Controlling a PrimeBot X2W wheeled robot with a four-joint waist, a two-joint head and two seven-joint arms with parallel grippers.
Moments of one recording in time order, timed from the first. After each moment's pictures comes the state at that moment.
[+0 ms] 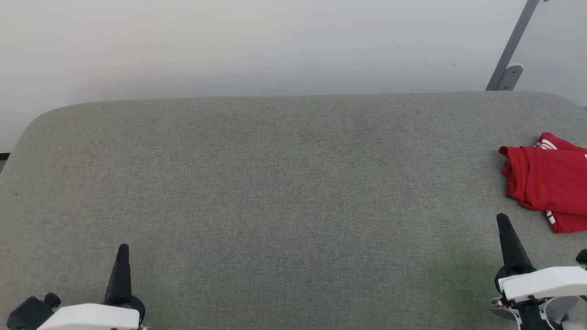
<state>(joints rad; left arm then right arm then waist) 0.03 0.07 0.13 0.19 -1.06 -0.13 -0.04 -0.05 -0.15 -0.07 0.25 1.07 0.13 -0.04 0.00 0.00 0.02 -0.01</state>
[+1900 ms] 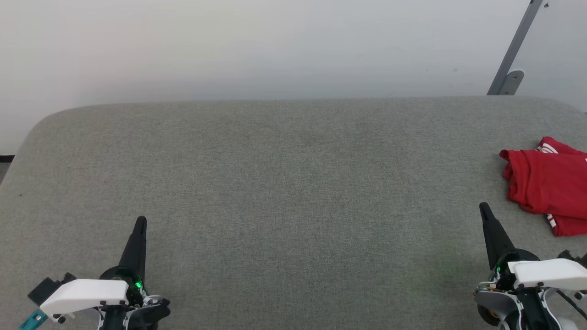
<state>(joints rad) -0.08 0.05 0.12 0.23 -1.51 -0.13 0.09 -0.09 -0.07 -0.11 0.25 1.52 0.13 0.09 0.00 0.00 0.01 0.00</state>
